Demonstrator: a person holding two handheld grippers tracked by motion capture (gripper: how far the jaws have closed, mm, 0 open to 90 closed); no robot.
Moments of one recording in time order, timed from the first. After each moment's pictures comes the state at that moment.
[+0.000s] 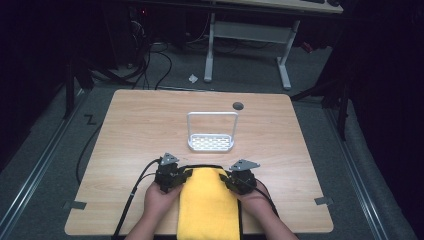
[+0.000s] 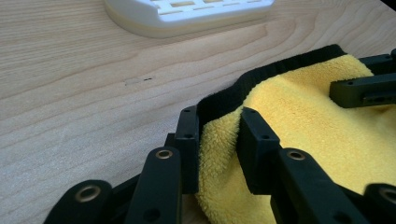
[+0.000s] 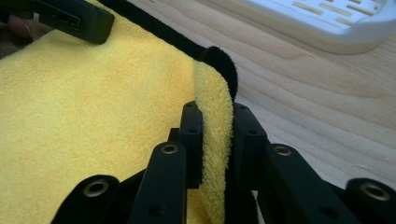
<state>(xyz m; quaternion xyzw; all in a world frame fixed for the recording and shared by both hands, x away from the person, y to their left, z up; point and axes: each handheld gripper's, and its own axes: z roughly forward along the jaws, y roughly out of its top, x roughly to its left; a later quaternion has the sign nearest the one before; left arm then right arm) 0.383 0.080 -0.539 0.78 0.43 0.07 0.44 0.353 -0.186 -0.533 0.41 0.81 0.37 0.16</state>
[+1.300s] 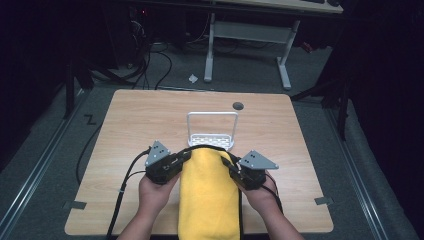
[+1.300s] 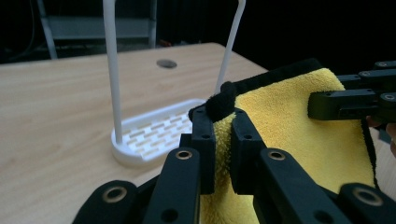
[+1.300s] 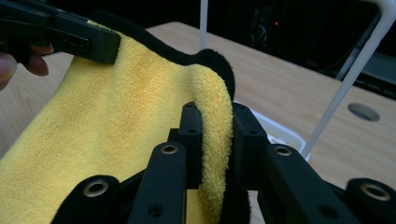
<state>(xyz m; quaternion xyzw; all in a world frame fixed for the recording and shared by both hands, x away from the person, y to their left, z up) 0.353 0.090 -0.438 0.72 0.36 0.17 0.57 0.327 -0.187 -0.442 0.35 0.75 0.49 0.28</state>
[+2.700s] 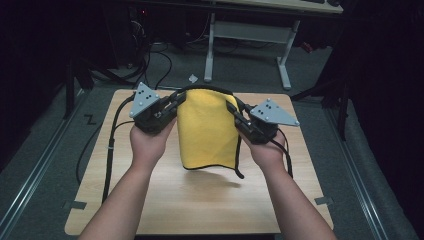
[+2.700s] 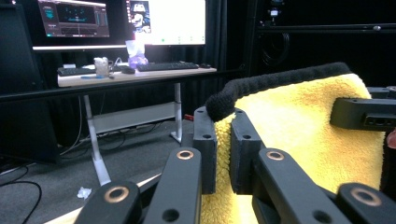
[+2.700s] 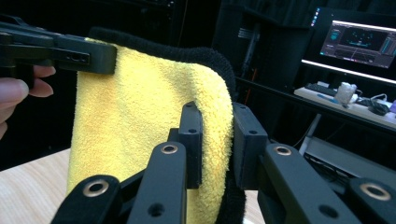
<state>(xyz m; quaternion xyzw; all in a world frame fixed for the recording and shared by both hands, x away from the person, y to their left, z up) 0.406 0.091 -0.311 0.66 0.30 0.28 0.63 0.373 -0.185 -0.316 0.30 0.67 0.56 0.37</state>
